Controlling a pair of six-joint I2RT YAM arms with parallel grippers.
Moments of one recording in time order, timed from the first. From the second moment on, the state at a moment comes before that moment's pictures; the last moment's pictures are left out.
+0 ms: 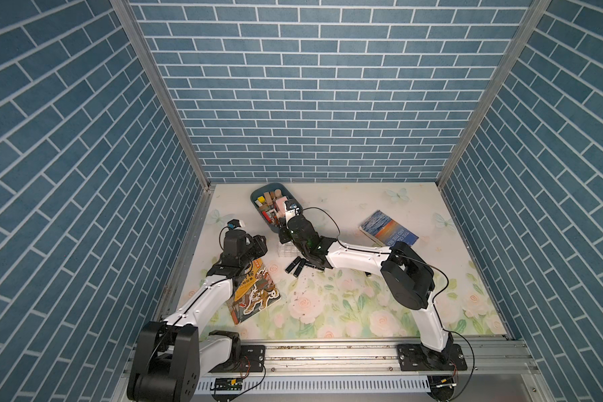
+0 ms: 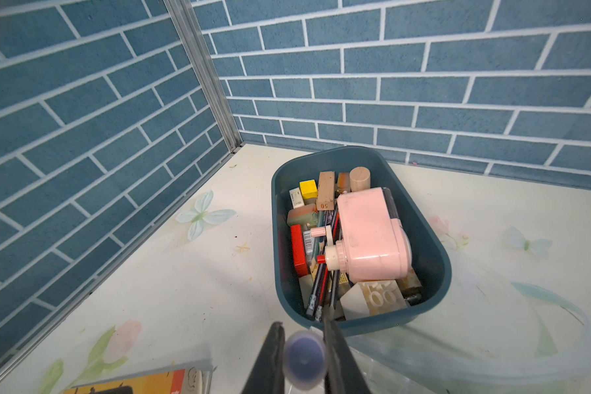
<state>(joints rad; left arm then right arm) -0.13 1.16 0.53 0.06 0.09 -0.58 1.04 2.14 1.56 0.26 0.37 0.30</state>
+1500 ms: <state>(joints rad) -0.12 1.05 0.60 -0.08 0.07 -0.57 1.03 2.16 1.64 0.06 0.30 0.31</state>
